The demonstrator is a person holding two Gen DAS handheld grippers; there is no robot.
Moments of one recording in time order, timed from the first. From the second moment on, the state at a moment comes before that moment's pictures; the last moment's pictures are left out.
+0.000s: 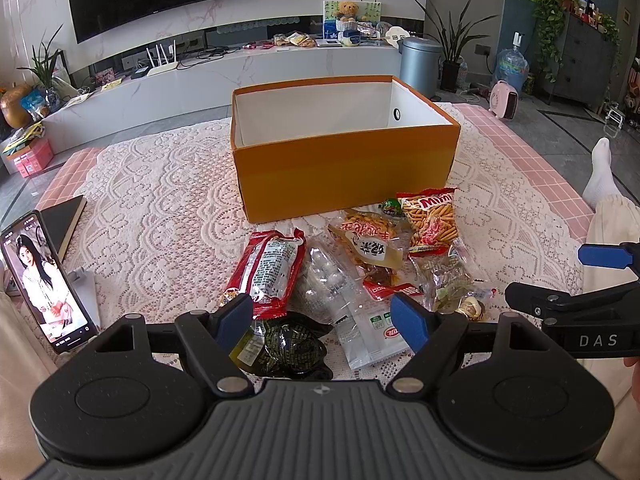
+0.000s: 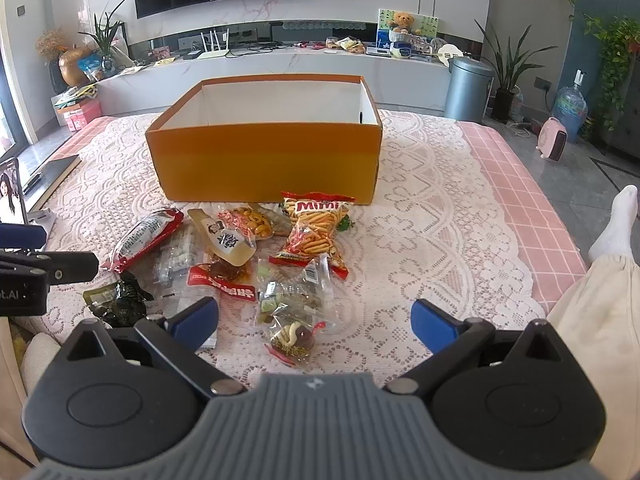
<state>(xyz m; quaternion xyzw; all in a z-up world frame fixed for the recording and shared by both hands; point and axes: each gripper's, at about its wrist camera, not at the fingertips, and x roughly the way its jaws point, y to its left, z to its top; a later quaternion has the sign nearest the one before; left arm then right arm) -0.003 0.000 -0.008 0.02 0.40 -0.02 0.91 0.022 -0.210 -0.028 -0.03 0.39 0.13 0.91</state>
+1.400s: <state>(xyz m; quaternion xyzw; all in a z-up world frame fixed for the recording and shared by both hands) 0.008 0.024 -0.008 0.00 0.40 -0.03 0.92 0.024 -0.212 -0.030 -0.03 0.37 0.14 0.92</state>
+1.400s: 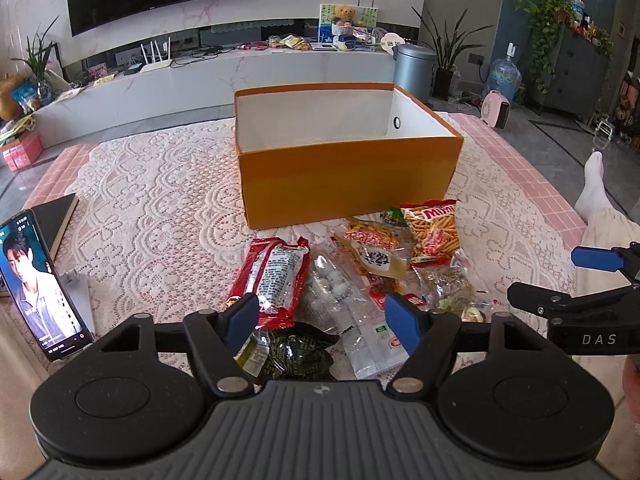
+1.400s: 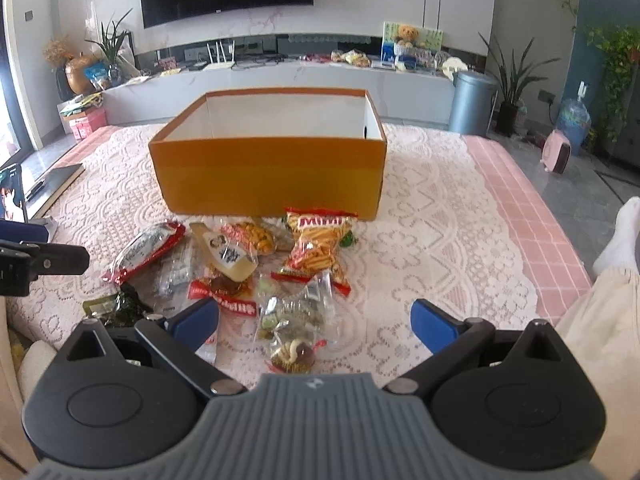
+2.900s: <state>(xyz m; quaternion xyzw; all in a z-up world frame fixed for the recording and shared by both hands) 0.126 0.099 -0.124 -0.12 0.46 -0.07 0.88 0.167 -0.175 -0.108 0.01 0.40 0.15 0.90</state>
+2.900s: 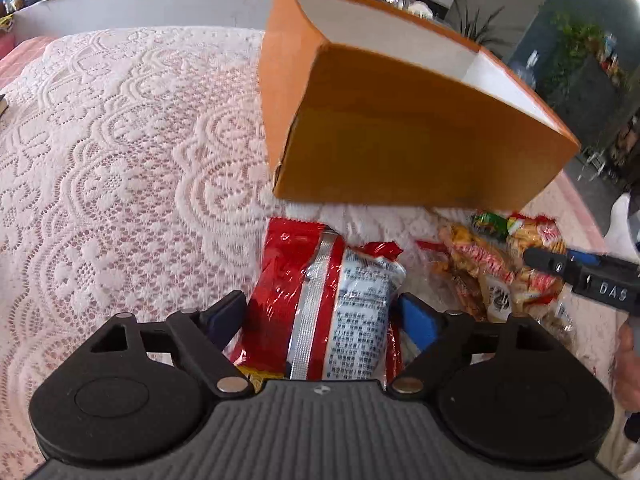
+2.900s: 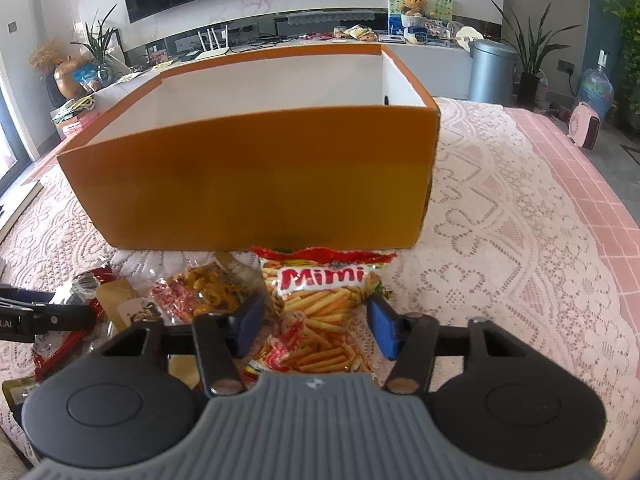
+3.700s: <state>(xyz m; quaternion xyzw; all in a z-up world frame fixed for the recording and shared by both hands) 0.087 0.086 -0.066 -0.13 0.38 -0.03 0.92 0.136 -0.183 -0.073 0.00 0.34 0.16 0.93</state>
